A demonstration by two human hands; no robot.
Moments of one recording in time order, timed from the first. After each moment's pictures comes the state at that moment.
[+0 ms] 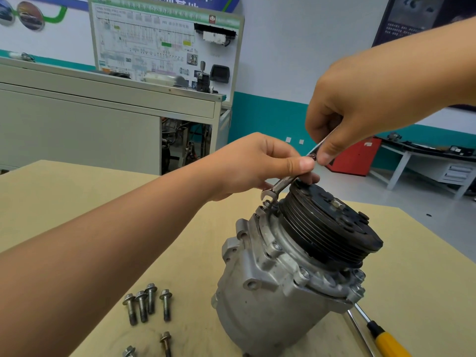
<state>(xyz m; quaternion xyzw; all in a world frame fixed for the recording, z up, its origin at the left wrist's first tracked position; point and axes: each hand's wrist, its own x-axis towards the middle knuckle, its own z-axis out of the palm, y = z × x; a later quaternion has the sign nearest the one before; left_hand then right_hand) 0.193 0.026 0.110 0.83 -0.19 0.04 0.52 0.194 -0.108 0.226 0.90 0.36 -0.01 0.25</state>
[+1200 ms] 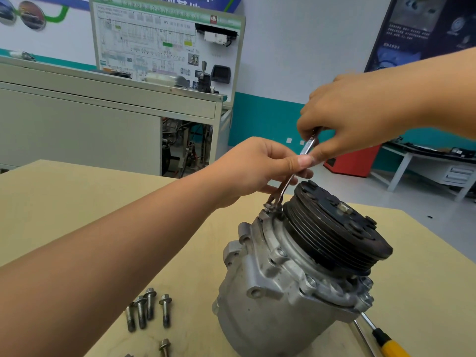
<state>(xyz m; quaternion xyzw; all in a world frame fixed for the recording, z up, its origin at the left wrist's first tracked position) 0.209 0.024 0.100 0.79 -0.15 0.07 0.58 0.244 -0.107 0.212 0.82 0.39 0.11 0.41</state>
